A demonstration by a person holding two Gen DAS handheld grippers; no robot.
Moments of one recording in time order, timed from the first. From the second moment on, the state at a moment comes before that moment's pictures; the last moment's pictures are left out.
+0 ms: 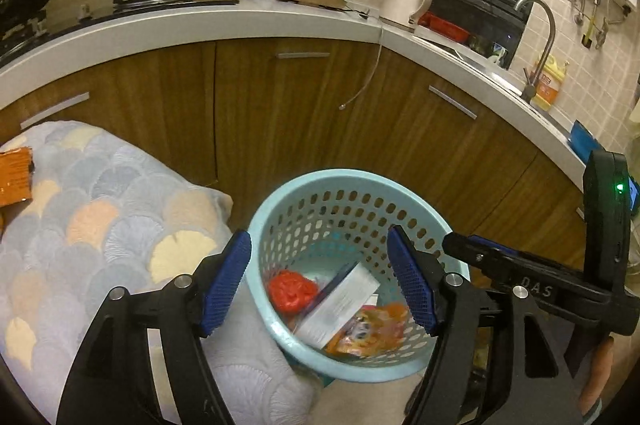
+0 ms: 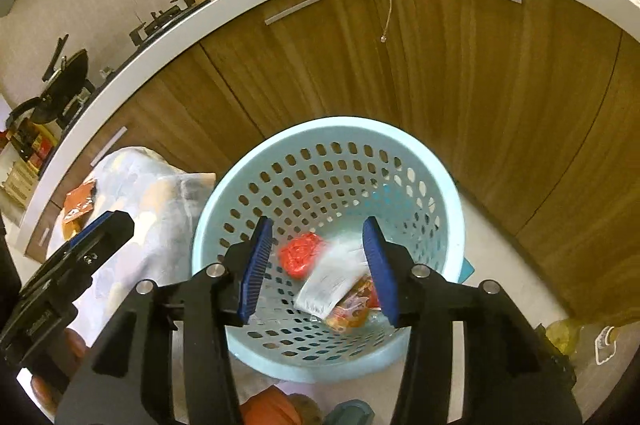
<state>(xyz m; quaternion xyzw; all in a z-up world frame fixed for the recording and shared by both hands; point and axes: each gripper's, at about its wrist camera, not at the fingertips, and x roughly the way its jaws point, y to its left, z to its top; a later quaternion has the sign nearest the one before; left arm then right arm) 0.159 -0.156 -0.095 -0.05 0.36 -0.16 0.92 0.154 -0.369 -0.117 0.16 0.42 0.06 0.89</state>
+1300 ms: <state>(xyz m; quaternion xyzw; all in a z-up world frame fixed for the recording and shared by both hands) 0.090 0.117 -0.017 -0.15 0.24 0.07 0.96 0.185 -0.138 -0.046 0.01 0.36 0.23 0.91</state>
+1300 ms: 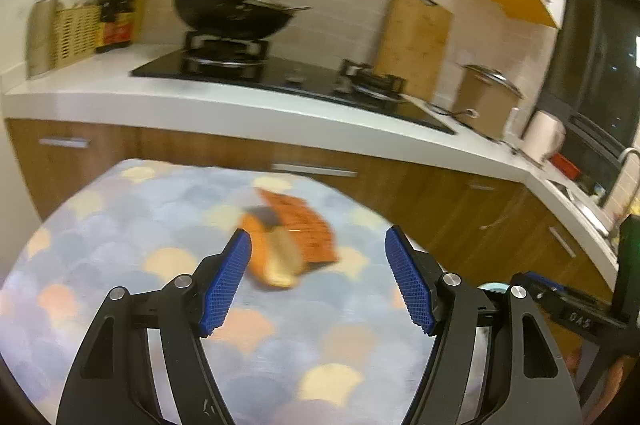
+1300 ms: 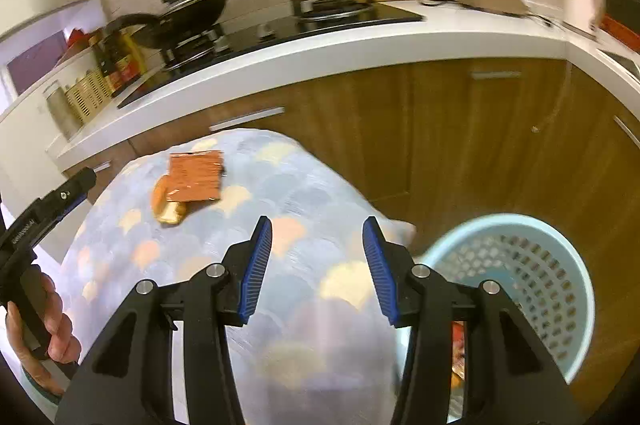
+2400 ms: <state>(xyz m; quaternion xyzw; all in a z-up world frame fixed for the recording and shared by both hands) 0.172 0.172 -0.109 -0.19 0.38 0.07 0.90 0.249 0.045 -0.080 -0.05 0.38 0.33 0.86</state>
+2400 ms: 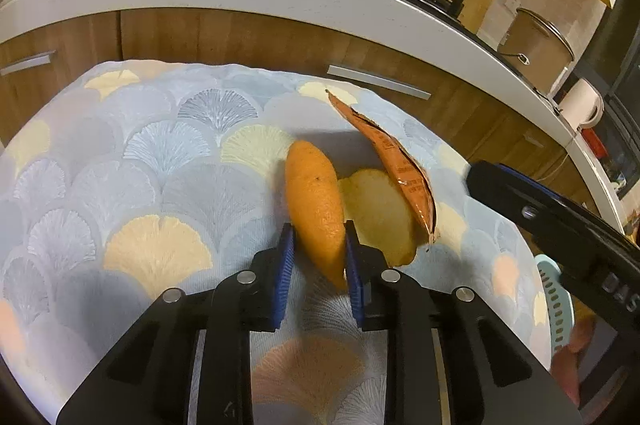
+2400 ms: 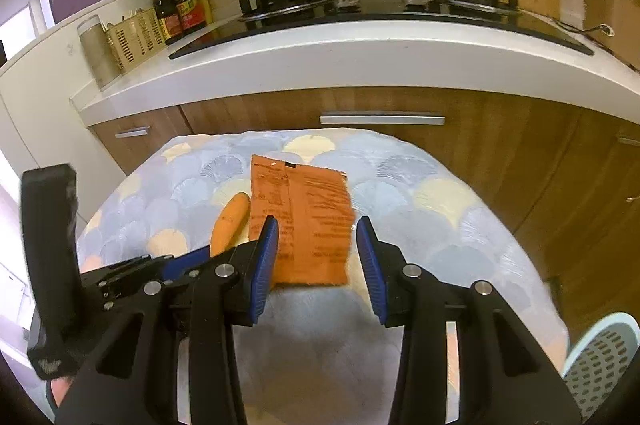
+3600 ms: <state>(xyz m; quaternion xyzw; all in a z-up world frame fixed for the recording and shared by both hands) 0.099 0.209 -0.101 -0.19 0.33 0.17 0.91 0.242 0.085 -0.130 -0.12 0.42 0.30 0.85</state>
